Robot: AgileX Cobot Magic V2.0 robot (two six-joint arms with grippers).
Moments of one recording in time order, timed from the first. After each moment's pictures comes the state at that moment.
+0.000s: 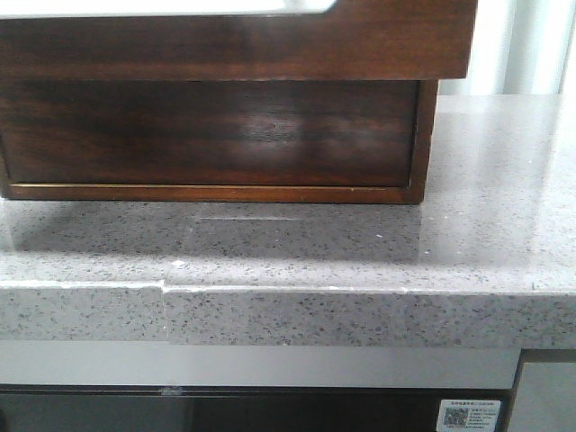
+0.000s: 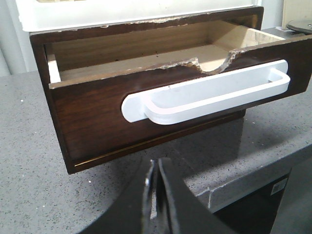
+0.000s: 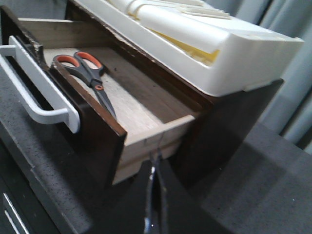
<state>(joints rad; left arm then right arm) -0.13 0.09 -0.51 -0.59 0.76 0.60 1.05 0.42 -0.68 -0.75 0.62 0.35</state>
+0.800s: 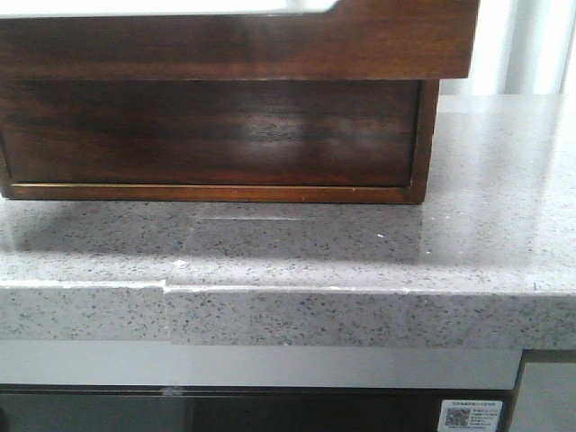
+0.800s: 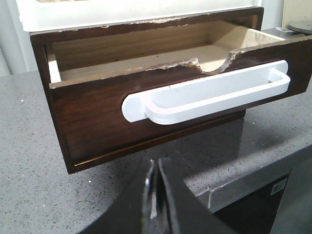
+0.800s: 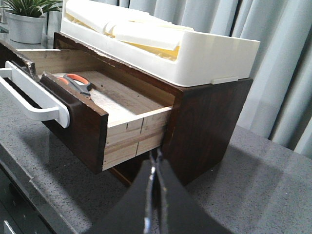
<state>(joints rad) -0.13 0.09 -0.51 -0.59 0.76 0.60 1.05 0.12 -0.55 -0.75 0.64 0.37</state>
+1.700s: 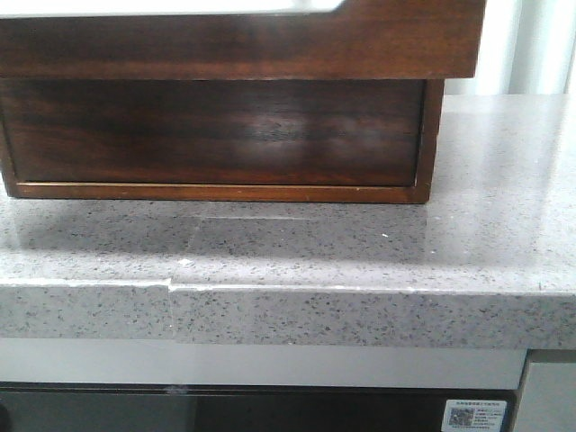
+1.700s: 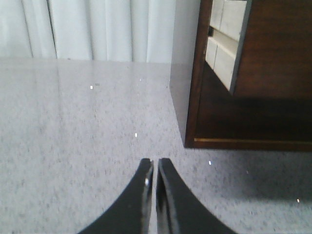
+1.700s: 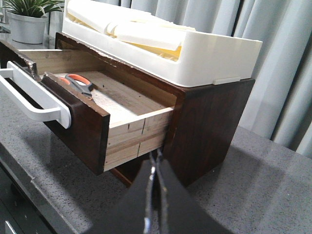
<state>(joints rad) -0.13 0.07 0.00 0.00 0.06 -0.01 1.05 0.12 -0.55 -0.75 0.64 0.37</state>
